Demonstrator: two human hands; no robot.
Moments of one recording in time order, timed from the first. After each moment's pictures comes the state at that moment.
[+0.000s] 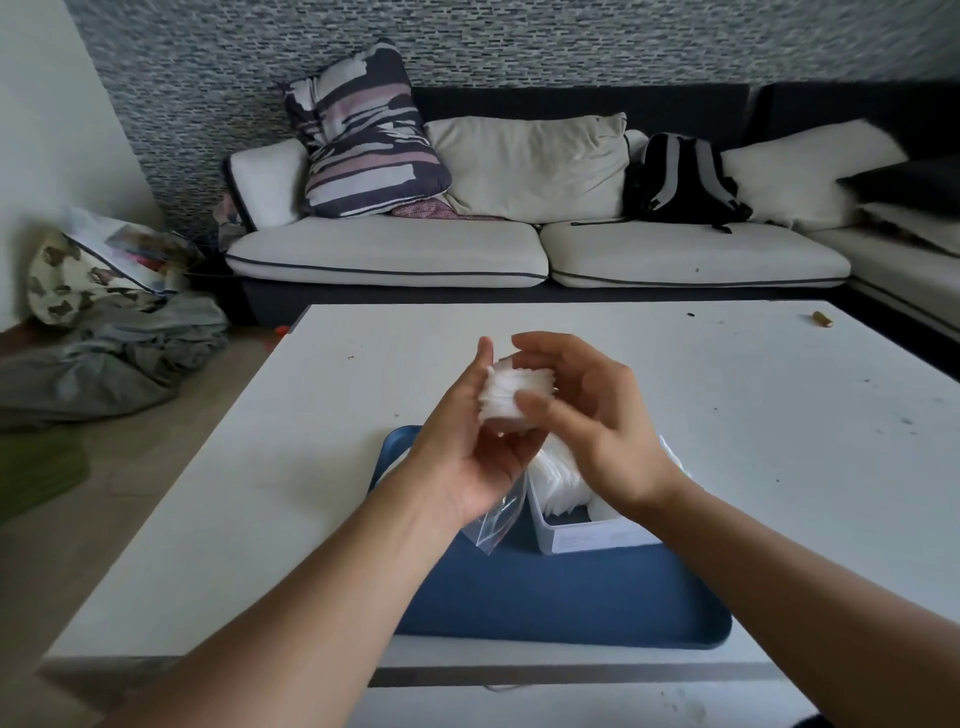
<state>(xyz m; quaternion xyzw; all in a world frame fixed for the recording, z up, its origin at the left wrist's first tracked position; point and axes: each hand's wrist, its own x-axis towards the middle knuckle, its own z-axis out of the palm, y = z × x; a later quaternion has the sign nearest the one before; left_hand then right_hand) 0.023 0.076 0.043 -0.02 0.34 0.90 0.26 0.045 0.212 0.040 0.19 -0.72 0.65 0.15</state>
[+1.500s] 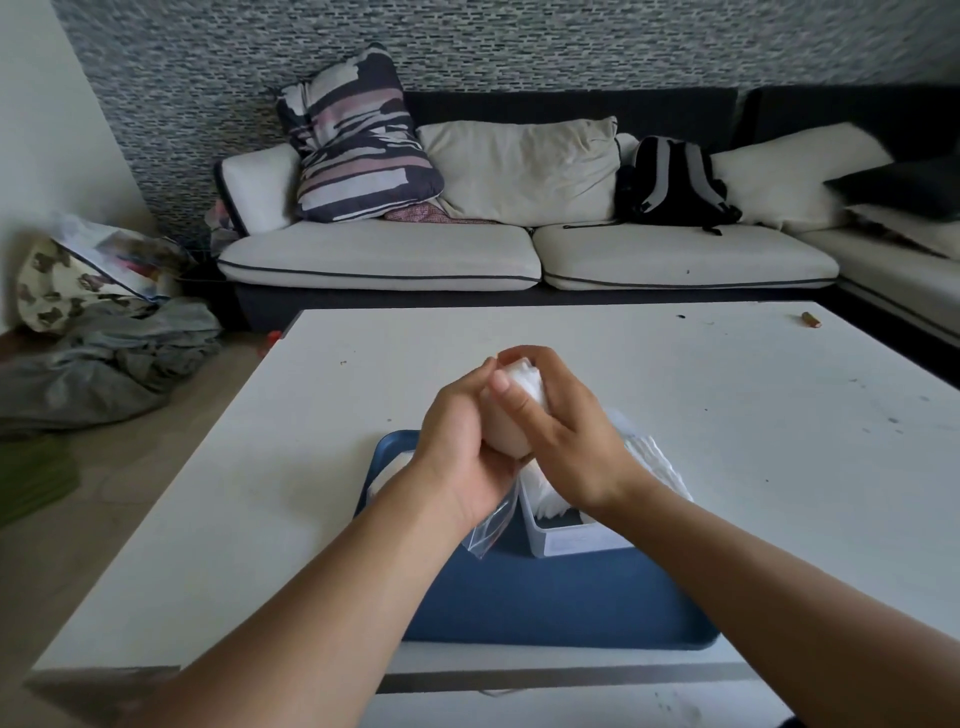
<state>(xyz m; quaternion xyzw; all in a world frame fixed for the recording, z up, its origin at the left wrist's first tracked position) 0.032 0.089 0.054 -0.05 0.44 0.88 0.19 0.049 0.199 0.041 0.12 -0.79 0.59 0.12</state>
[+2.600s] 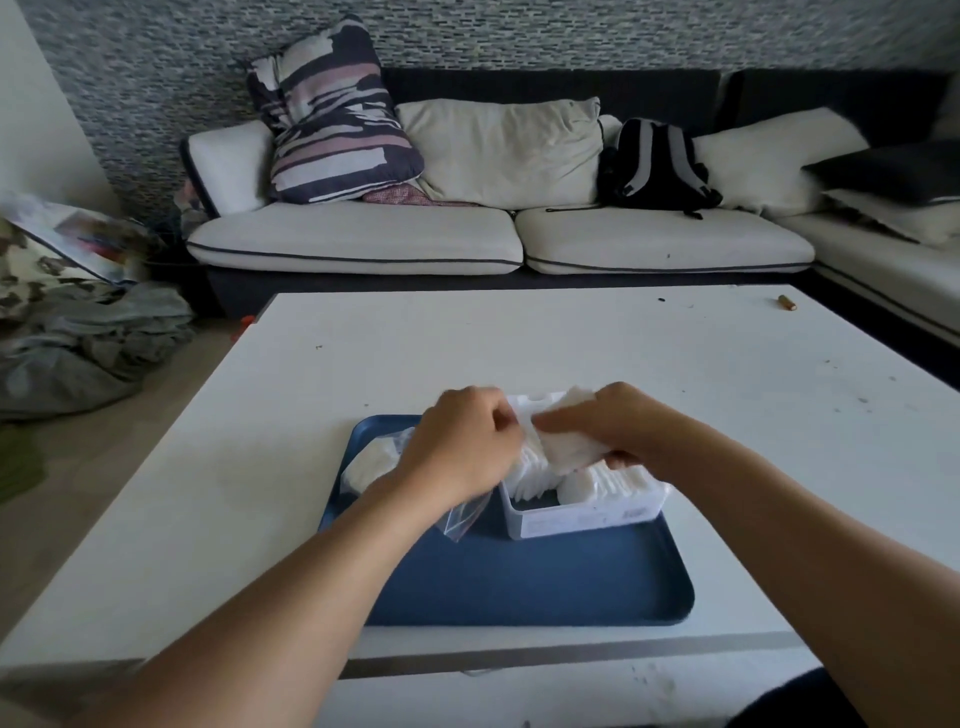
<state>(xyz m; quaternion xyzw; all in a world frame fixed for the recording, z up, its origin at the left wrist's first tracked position) 0.022 0.093 0.023 0.14 0.92 0.36 0.02 0.025 0.267 0.036 -0.18 -0.88 0.43 -0.11</state>
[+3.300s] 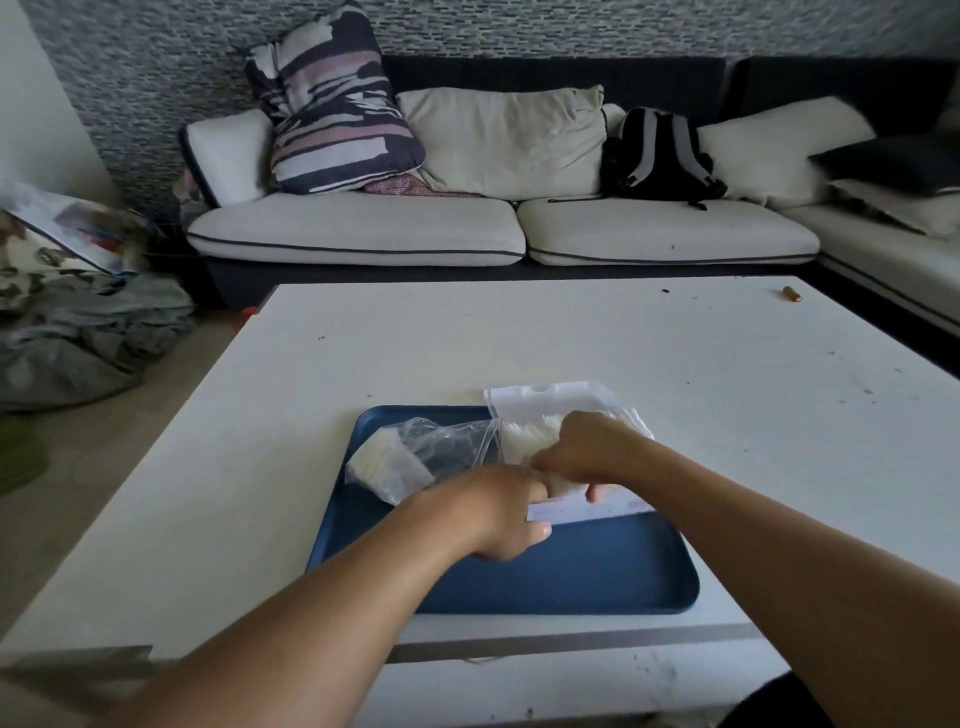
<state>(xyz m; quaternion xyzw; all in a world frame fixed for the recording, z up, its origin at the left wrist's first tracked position) 0.029 0.099 -0.027 0.31 0.92 0.06 0.23 0.013 0.247 -0.005 -0.06 -0.97 0.13 -0.20</state>
